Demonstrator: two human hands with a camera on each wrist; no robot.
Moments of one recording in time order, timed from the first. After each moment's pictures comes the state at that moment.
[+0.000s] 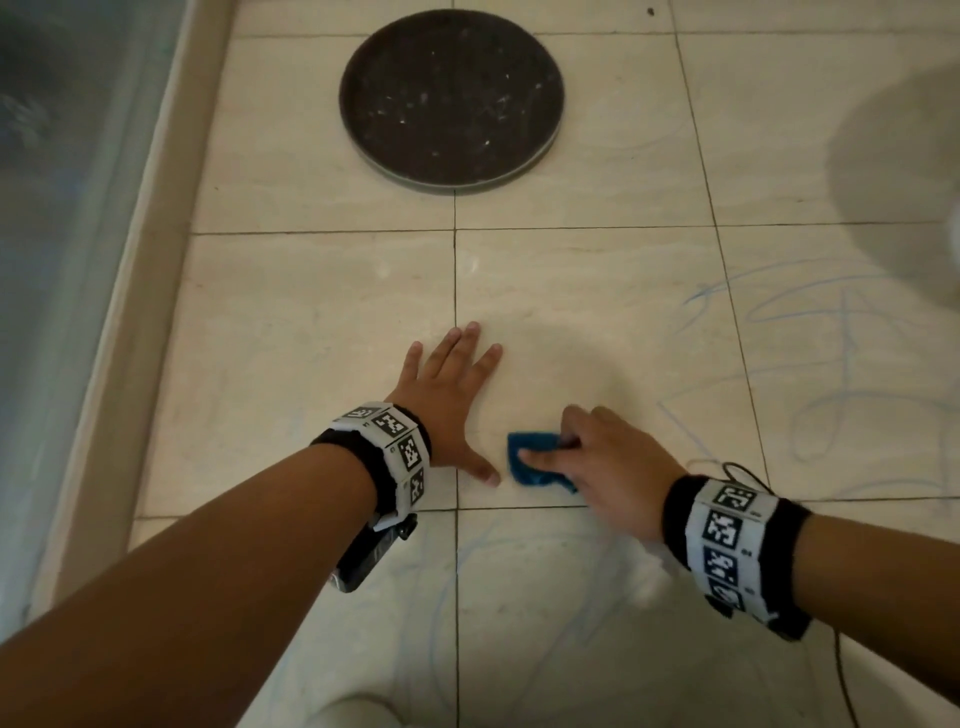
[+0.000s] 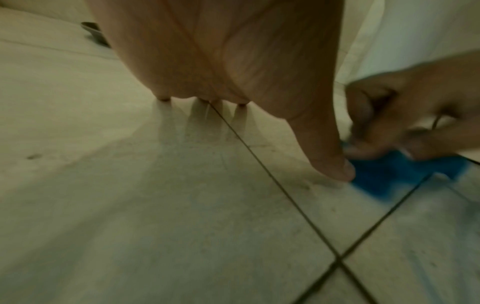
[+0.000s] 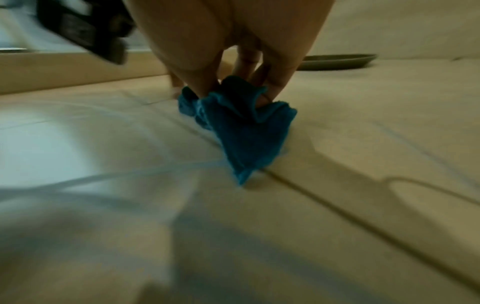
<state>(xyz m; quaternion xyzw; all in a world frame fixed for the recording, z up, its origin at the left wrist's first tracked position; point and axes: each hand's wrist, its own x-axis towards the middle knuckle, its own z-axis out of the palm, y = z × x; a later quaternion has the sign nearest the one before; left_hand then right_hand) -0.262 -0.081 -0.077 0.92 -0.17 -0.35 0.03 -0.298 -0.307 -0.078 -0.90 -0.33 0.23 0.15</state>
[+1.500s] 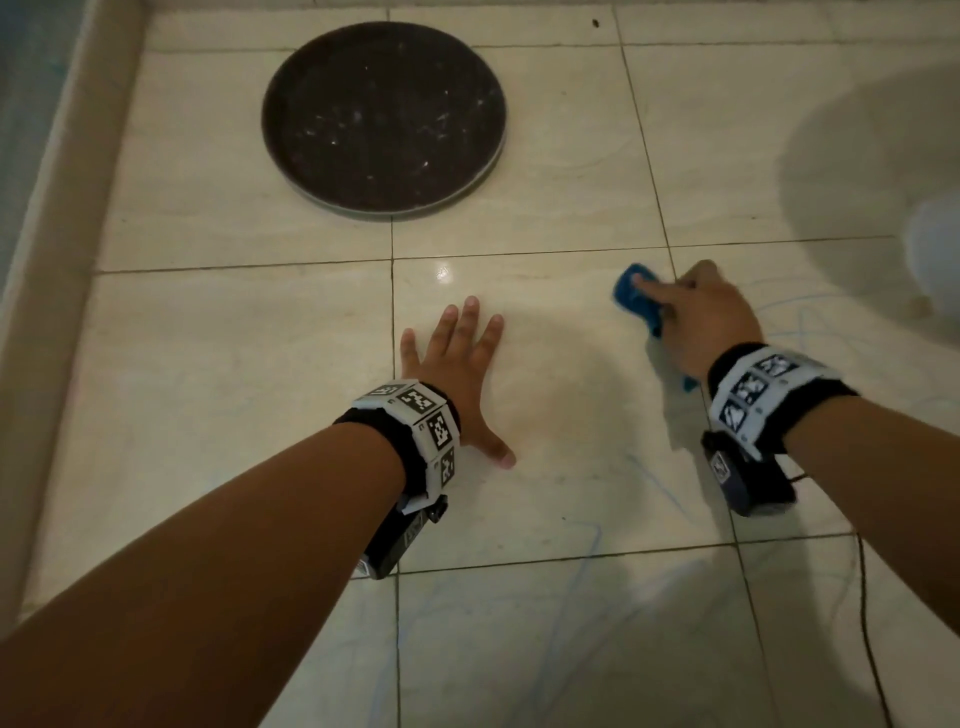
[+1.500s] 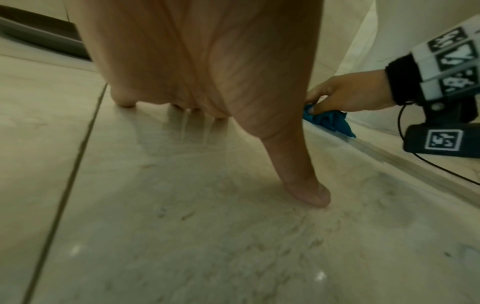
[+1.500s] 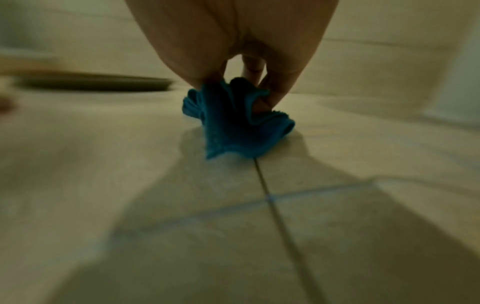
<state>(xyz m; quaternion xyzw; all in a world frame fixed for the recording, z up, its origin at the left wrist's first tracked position) -0.196 -0.147 -0.079 0.92 -0.12 -0.36 0.02 -0.145 -0.410 -0.083 -0.98 -0.03 0.08 0.15</state>
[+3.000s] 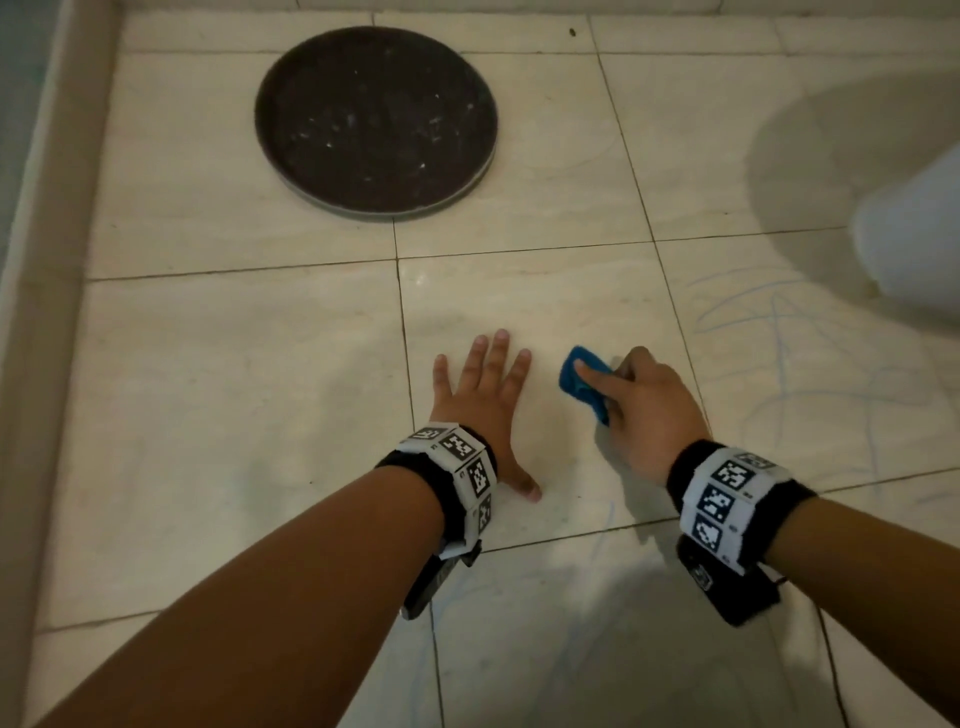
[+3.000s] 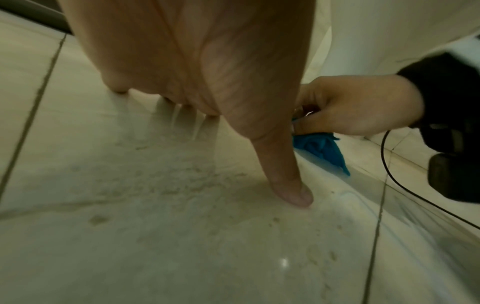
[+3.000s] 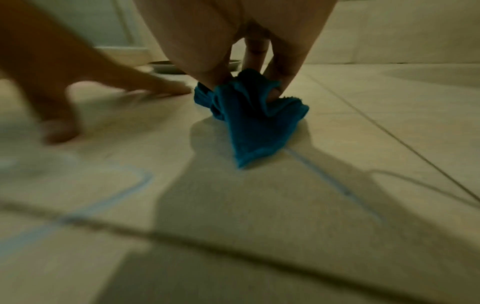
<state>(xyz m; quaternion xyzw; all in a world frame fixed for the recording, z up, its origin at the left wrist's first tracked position) -0.231 -0.153 -0.083 0.91 -0.20 -0.35 0.01 -0.248 -0.349 -0.081 -0.98 -0.09 0.12 0.13</state>
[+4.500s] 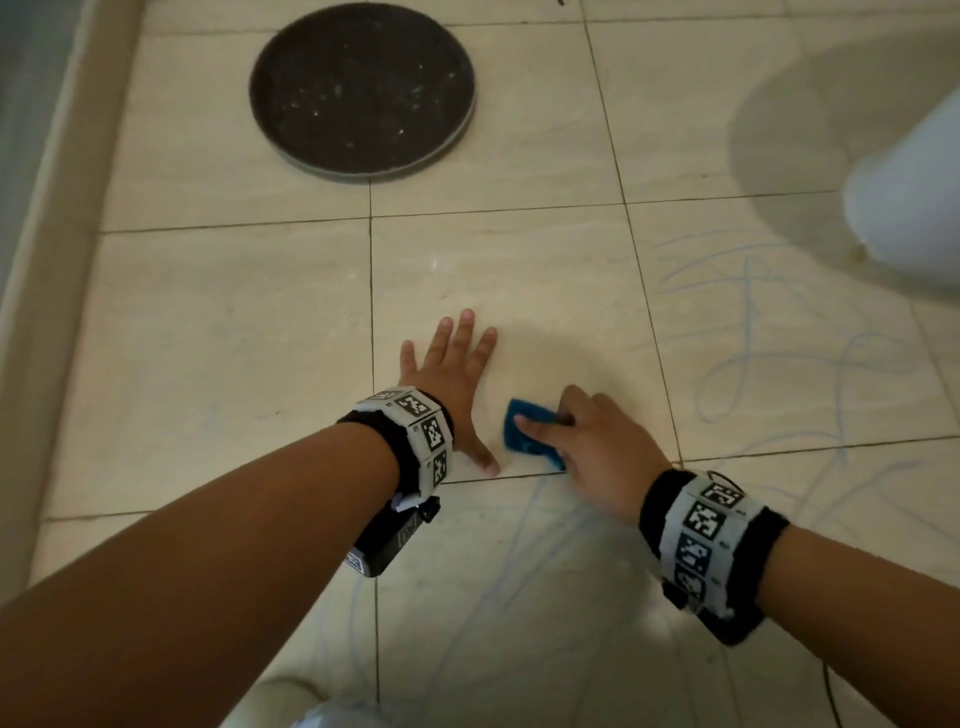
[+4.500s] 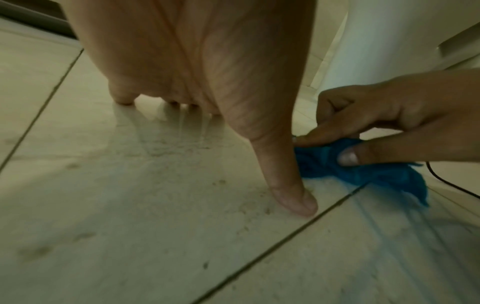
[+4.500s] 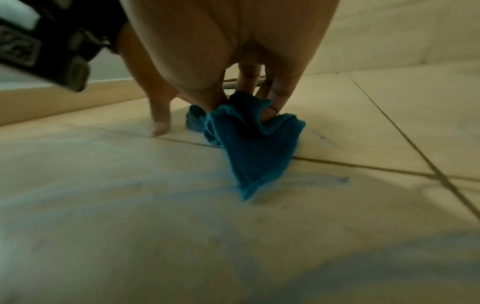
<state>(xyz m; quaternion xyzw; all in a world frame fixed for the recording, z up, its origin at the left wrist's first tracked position) -0.263 -0.173 -0.074 0.91 -0.14 -0.38 -0.01 -0.316 -0.367 -0.073 -0.94 -0.25 0.20 0.13</state>
